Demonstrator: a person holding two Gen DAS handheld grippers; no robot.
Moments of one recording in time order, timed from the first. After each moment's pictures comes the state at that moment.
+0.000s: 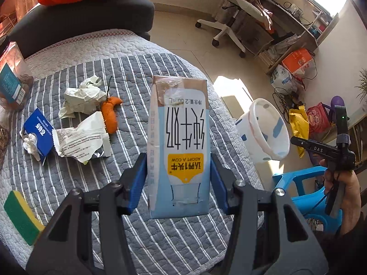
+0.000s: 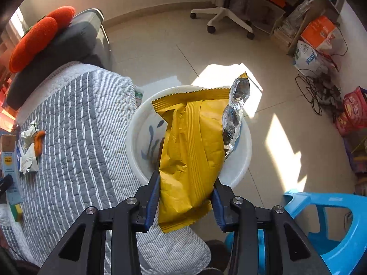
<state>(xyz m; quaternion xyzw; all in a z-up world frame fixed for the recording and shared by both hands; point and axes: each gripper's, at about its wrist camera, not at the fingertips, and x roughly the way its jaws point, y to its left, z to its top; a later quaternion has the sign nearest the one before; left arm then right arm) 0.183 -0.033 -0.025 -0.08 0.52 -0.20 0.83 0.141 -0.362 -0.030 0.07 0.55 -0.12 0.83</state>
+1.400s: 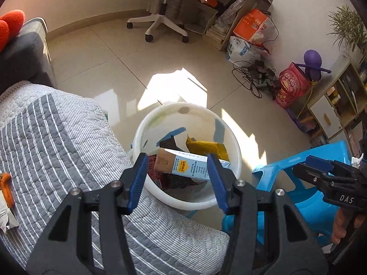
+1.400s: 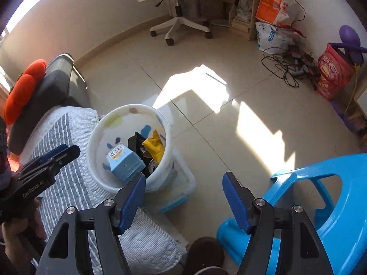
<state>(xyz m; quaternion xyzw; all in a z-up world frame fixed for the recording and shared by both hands) 0.209 -0.268 -0.020 0.02 0.48 -0.32 0.82 0.051 -0.466 0.004 0.17 0.49 -0.18 0.84</state>
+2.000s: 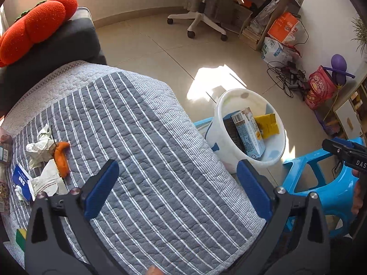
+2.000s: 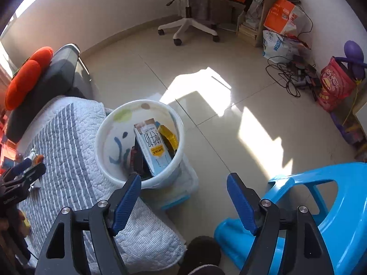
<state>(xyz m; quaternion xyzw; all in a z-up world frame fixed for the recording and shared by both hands) 0.192 -0.155 -0.005 0.05 0.50 -0.21 0.84 0.058 -0.432 0.012 0.13 0.50 -0.17 0.84</state>
